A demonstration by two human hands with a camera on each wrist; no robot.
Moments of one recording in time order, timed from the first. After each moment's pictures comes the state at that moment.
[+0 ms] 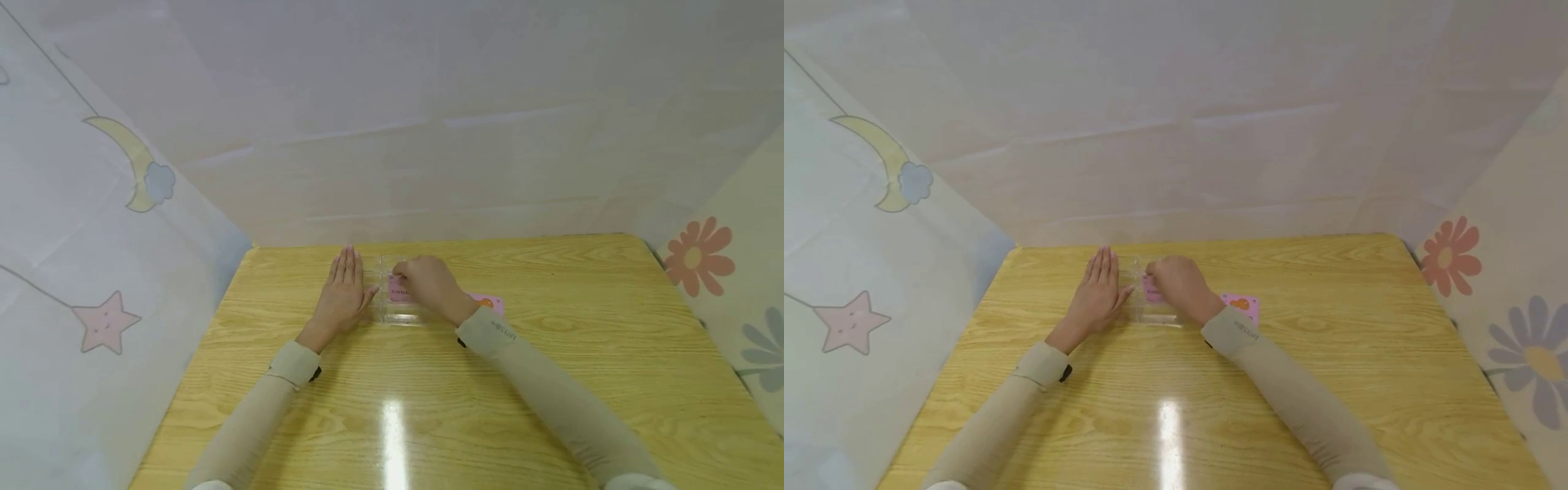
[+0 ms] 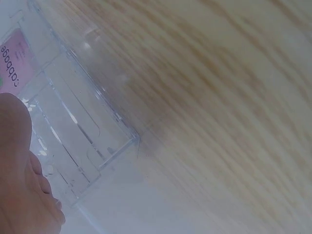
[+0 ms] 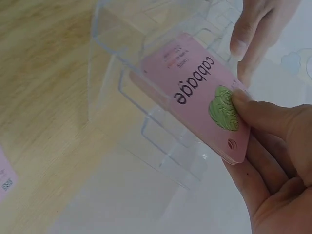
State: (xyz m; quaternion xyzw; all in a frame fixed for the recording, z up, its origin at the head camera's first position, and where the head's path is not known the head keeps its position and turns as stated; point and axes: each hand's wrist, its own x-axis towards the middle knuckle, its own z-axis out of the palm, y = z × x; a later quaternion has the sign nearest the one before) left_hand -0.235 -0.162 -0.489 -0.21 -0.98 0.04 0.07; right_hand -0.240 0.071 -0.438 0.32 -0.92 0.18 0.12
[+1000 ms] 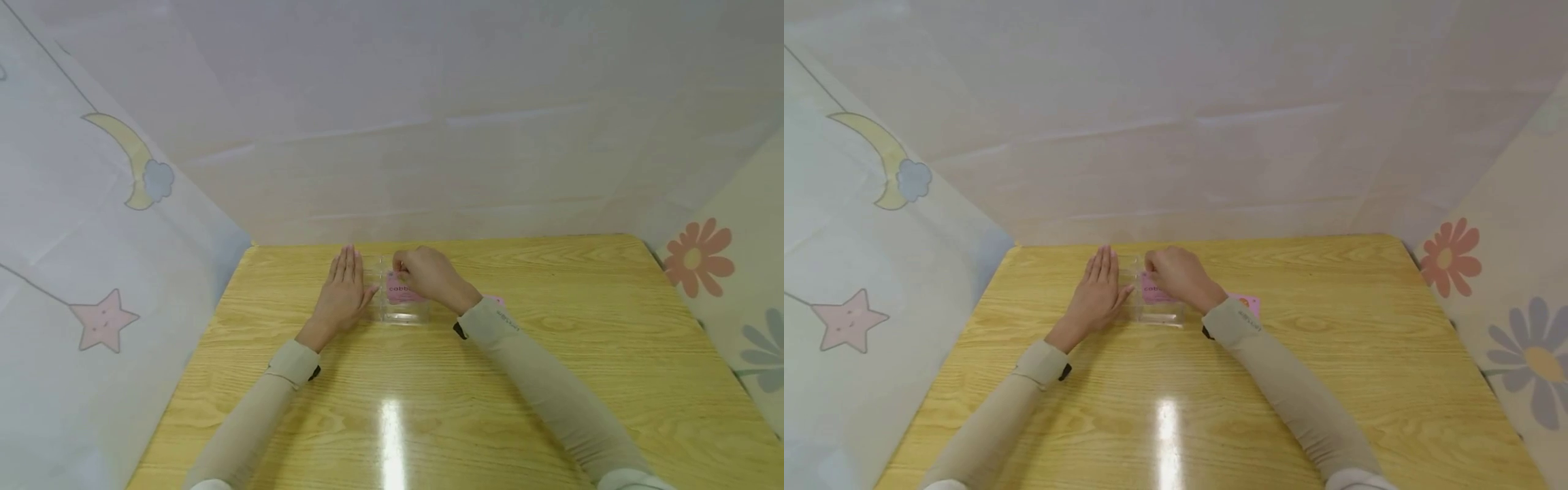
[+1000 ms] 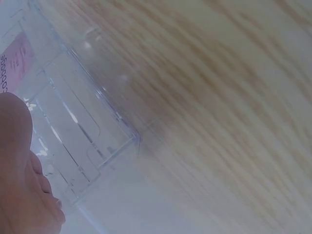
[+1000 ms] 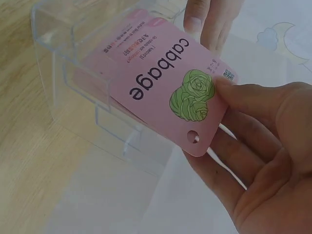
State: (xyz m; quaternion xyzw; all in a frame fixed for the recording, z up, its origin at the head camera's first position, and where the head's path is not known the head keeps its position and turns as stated) left_hand -0.237 -0.163 -0.491 -0.20 -0.98 0.05 0.06; right_hand -0.249 0.072 -0.414 0.31 -0.93 0.19 0.01
